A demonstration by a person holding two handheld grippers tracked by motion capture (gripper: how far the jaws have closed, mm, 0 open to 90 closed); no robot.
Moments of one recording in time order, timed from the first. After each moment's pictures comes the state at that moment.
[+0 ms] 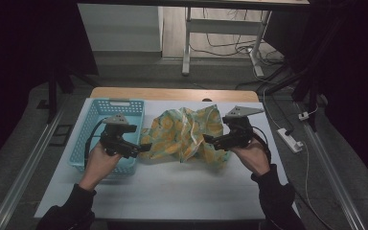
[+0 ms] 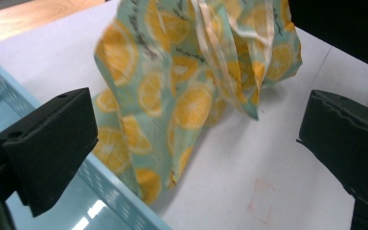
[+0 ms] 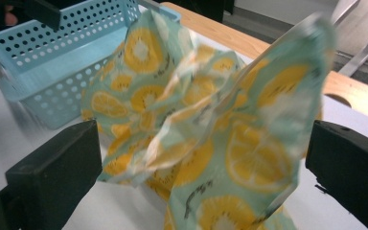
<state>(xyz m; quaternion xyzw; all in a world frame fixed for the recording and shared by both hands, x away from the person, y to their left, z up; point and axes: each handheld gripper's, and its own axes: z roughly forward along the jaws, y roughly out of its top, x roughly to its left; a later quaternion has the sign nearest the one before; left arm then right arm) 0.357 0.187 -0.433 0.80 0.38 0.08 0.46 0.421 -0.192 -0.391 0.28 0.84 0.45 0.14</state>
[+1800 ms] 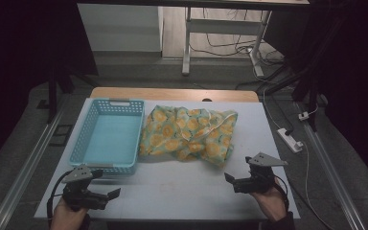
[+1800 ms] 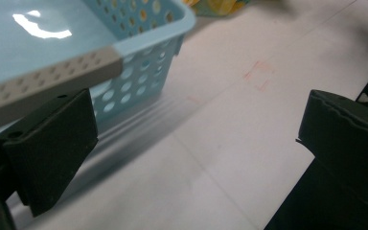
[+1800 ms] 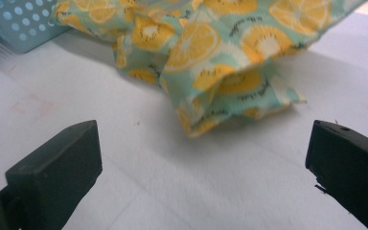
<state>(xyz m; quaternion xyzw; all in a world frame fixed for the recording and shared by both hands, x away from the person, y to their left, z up) 0.226 0.243 -0.500 0.77 0.45 0.11 0.44 0.334 -0.270 -0.468 0.36 0.81 0.43 0.17</state>
